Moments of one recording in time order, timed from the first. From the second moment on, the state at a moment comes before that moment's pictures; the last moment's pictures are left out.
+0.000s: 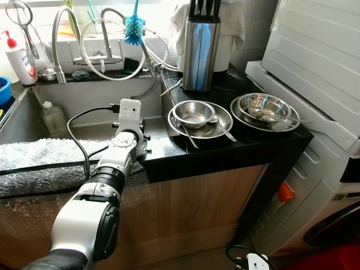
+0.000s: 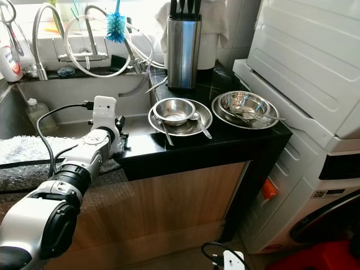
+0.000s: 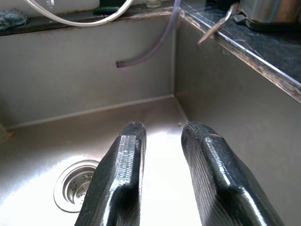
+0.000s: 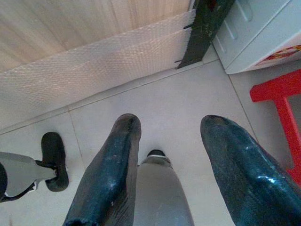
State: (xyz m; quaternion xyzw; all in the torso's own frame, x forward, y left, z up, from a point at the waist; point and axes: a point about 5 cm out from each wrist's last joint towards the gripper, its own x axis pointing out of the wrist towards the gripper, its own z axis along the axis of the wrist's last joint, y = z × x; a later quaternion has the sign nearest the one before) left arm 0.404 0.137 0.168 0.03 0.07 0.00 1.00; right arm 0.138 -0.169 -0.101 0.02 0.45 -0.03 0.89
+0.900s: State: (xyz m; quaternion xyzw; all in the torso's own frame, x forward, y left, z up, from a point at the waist) left arm 0.354 0.192 0.195 0.02 -0.19 0.04 0.98; right arm 0.249 -0.185 -0.006 -0.04 0.10 -0.03 0.99
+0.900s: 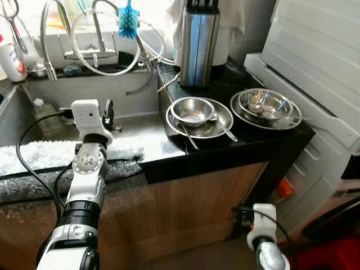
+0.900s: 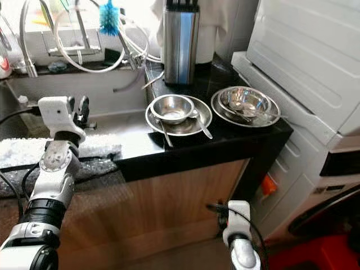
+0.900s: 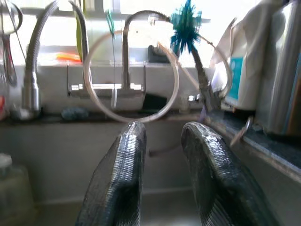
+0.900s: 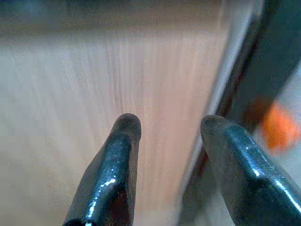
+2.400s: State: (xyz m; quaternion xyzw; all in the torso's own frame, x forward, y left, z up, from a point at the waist) left arm 0.322 0.186 0.191 0.03 -0.19 0.05 0.98; right arm 0.254 -0.163 0.067 -0.04 -0.02 -0.05 1.00
